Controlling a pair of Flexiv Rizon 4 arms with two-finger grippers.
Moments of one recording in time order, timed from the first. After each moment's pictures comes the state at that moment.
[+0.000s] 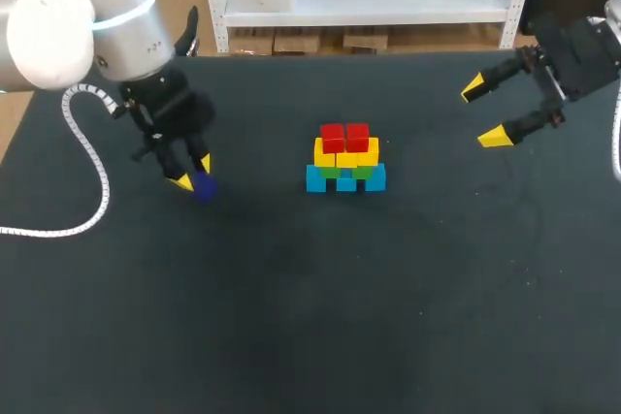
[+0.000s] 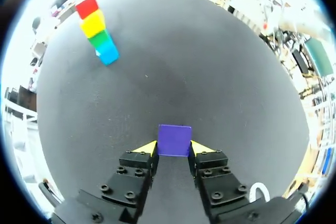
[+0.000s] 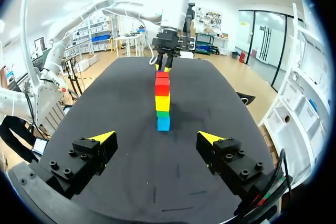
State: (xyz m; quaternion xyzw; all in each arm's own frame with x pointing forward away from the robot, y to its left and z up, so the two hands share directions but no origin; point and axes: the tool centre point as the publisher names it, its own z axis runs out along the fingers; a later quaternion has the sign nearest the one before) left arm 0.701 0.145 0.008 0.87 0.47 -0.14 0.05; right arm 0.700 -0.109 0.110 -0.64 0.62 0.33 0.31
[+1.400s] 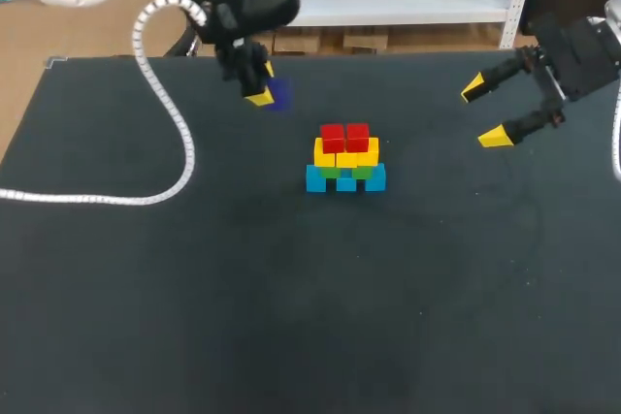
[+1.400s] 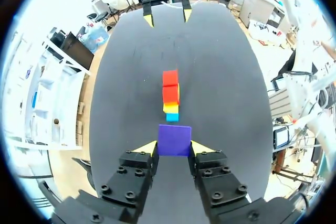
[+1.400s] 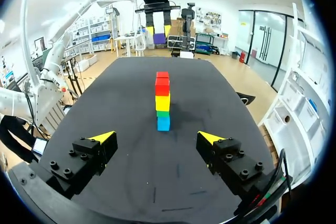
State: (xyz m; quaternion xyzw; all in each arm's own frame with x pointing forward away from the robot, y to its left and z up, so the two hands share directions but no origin) left arm 0.691 0.020 0.180 0.71 0.69 -0.07 0.12; right arm 0.700 -0.109 0.110 -0.64 0.62 0.33 0.31
